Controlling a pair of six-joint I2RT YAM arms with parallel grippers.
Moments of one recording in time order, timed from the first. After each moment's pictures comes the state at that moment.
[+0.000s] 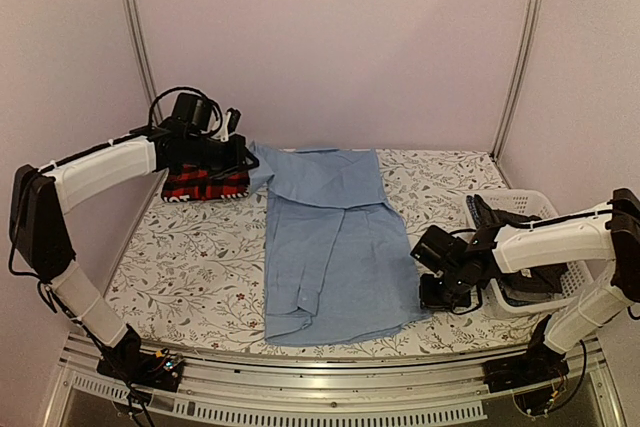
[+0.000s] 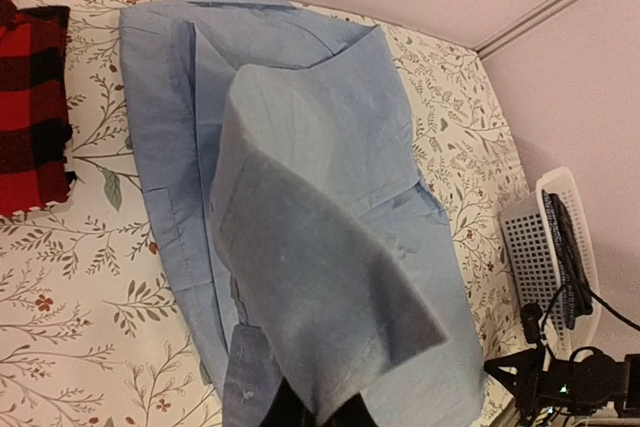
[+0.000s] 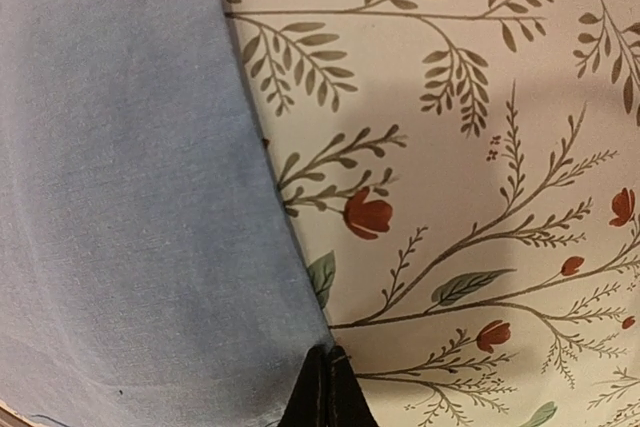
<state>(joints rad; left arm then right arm) -0.41 1.61 1.31 -0.38 0.30 -0.47 0.89 1.48 0.71 -0.60 0.12 0.96</state>
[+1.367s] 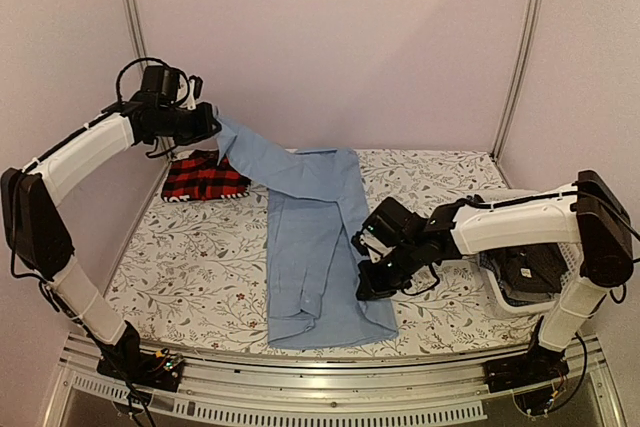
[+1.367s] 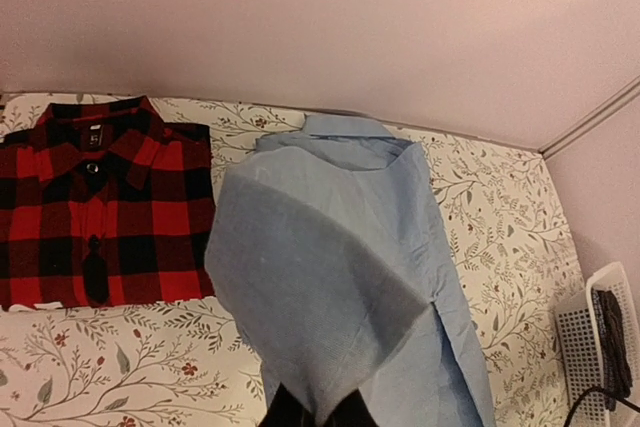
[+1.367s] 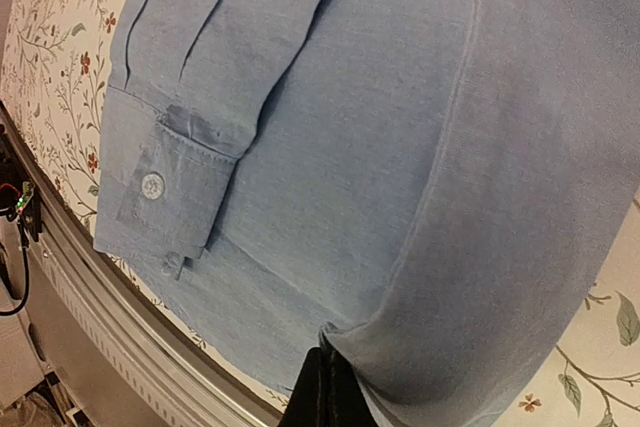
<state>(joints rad) -0.24 1.61 1.51 -0.48 0.16 -0.37 0.98 1.69 1.05 -0.46 -0.23 0.67</state>
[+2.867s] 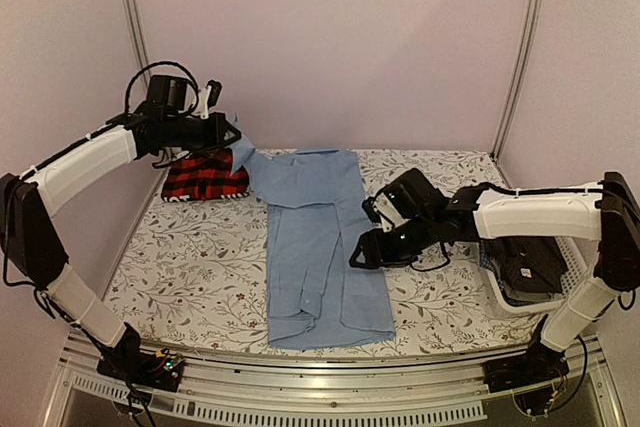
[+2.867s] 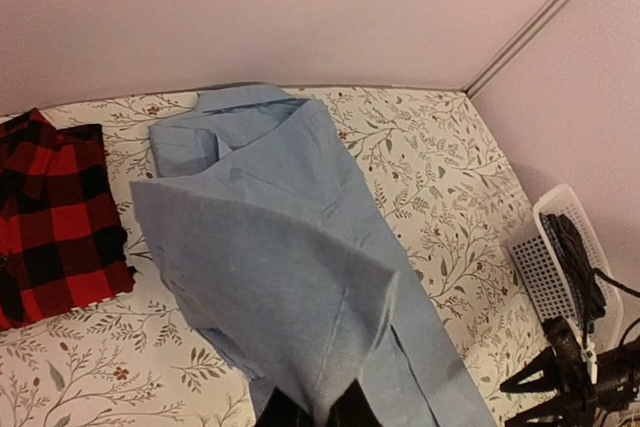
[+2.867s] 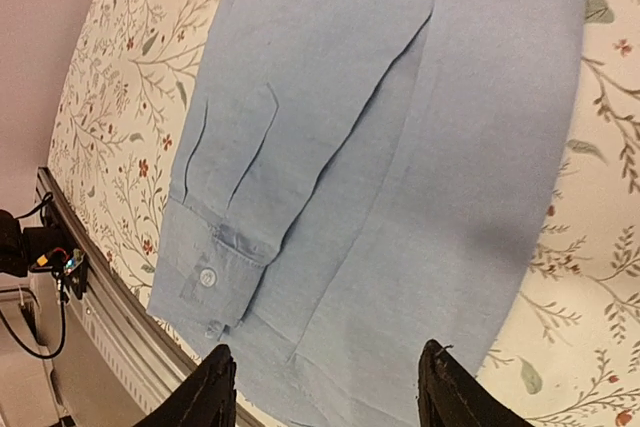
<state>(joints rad) -0.30 1.54 1.39 -0.37 0.31 -0.31 0.88 1.61 1.05 -0.38 -0.24 0.61</state>
